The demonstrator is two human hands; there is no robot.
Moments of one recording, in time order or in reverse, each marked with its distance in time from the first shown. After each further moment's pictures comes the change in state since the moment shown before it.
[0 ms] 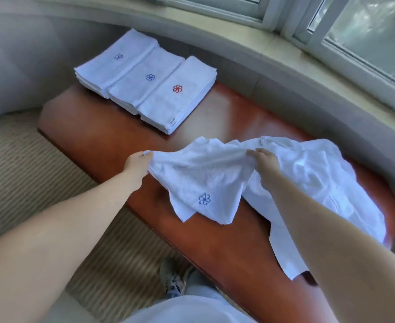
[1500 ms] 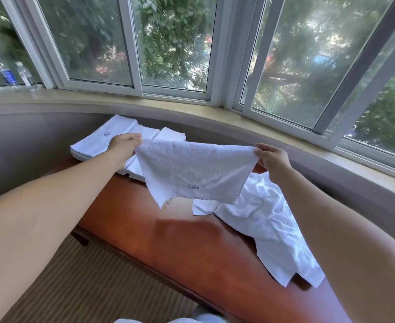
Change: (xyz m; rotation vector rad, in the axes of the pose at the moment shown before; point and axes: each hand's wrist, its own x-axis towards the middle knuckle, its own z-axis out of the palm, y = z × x) left_hand -0.092 0.178 -0.060 0.034 -0.170 0.517; right_hand -0.142 -0.095 -0.102 0.336 0.208 -0.307
